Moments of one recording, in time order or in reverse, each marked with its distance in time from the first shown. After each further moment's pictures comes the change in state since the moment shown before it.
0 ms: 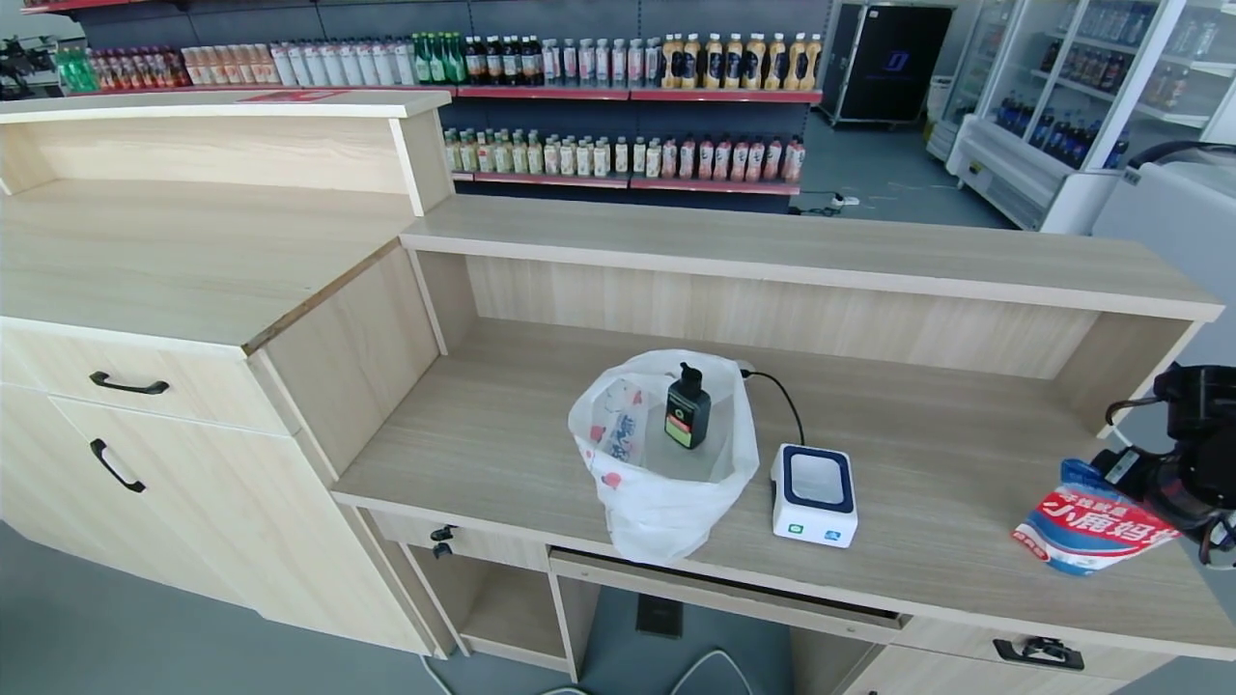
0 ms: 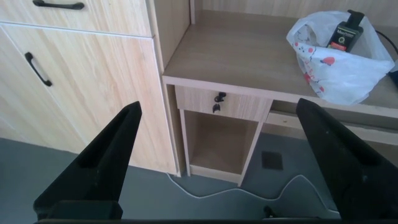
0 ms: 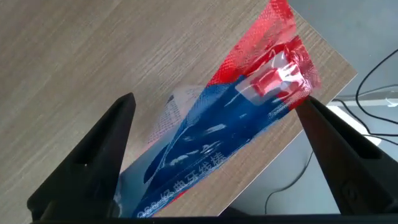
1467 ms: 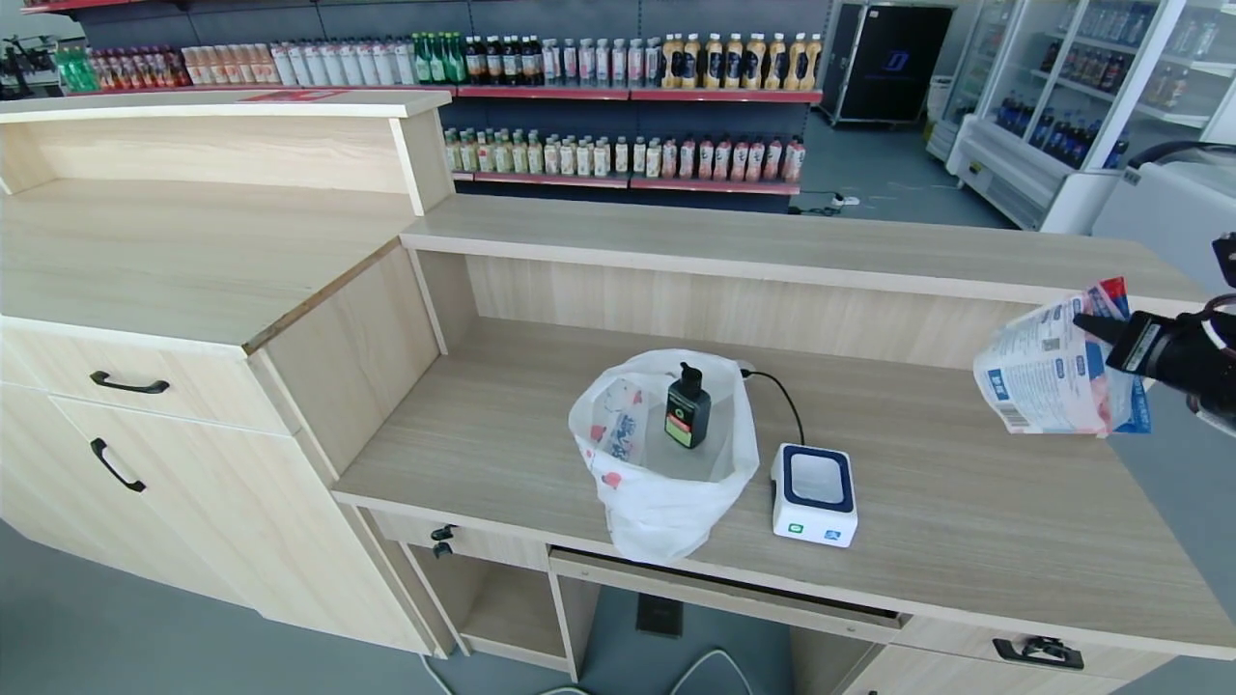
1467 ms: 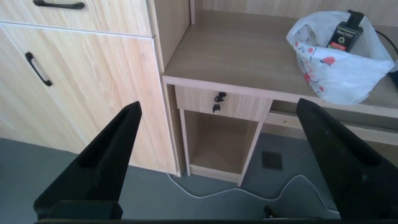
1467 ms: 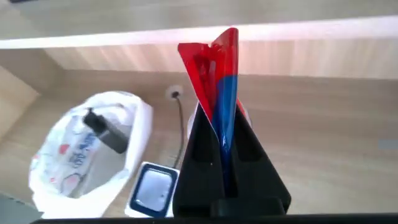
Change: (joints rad) left arm 0.000 0.000 0.000 0.000 0.000 0.000; right arm 0.059 -0.363 0.154 -0.488 0.822 -0.333
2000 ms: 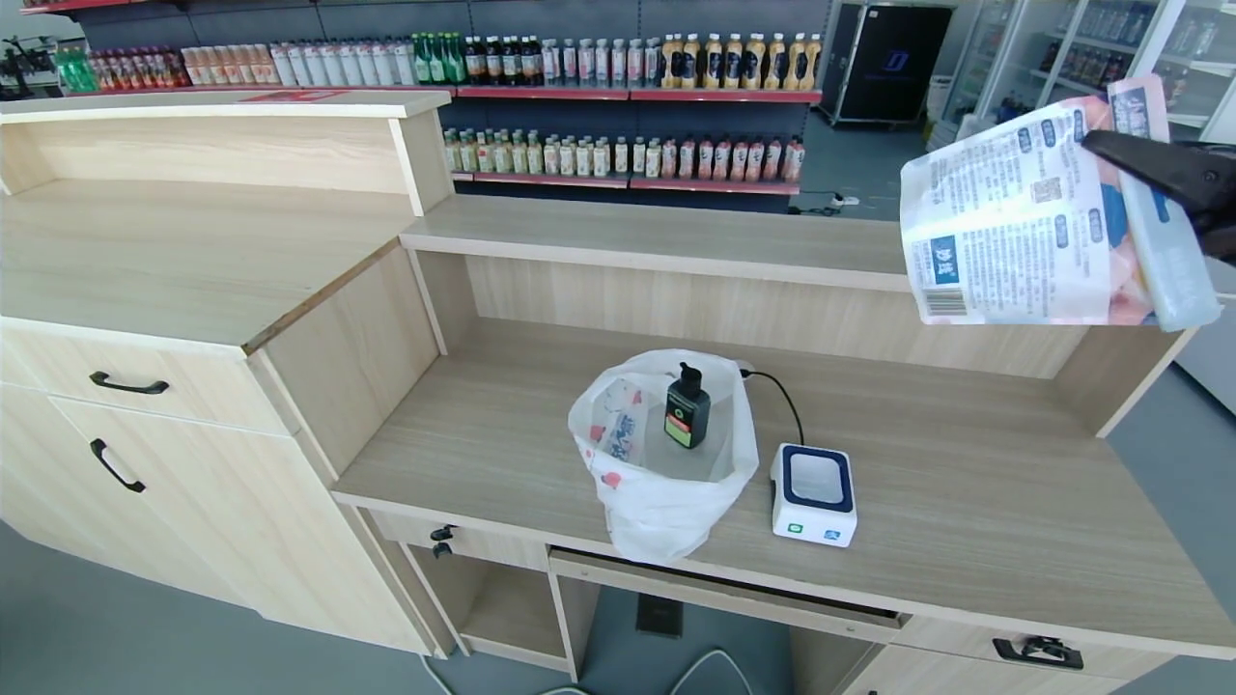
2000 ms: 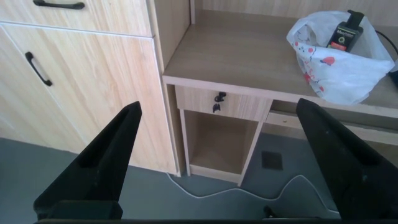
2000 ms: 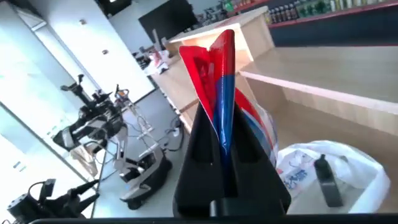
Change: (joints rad) left arm 0.000 0.000 0.000 0.000 0.000 0.000; right arm 0.187 -0.181 -0.026 -0.504 0.522 0.753
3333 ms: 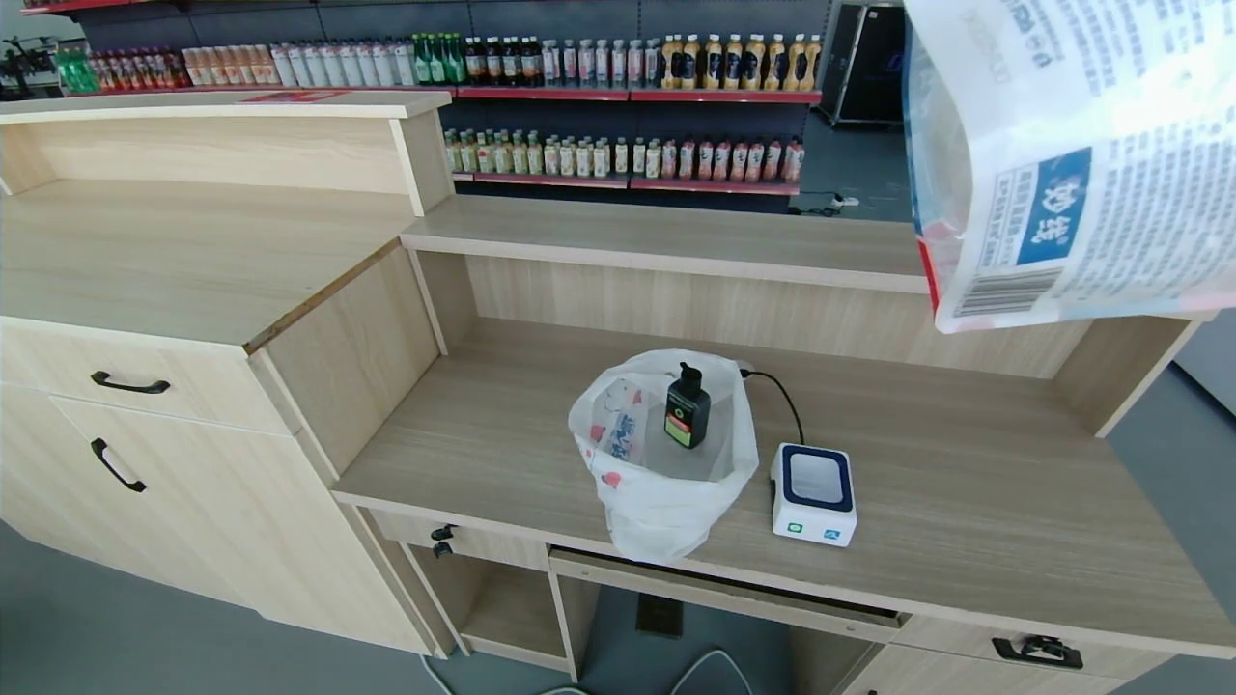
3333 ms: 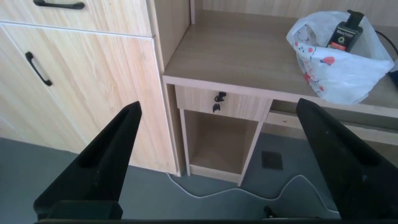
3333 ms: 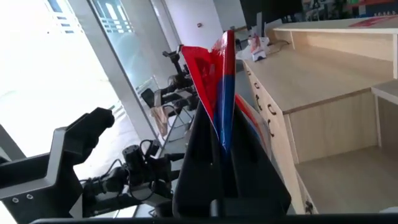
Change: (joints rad) left arm 0.000 0.000 0.000 0.000 0.000 0.000; right arm 0.321 -0.229 -0.042 -0.017 0.078 0.132
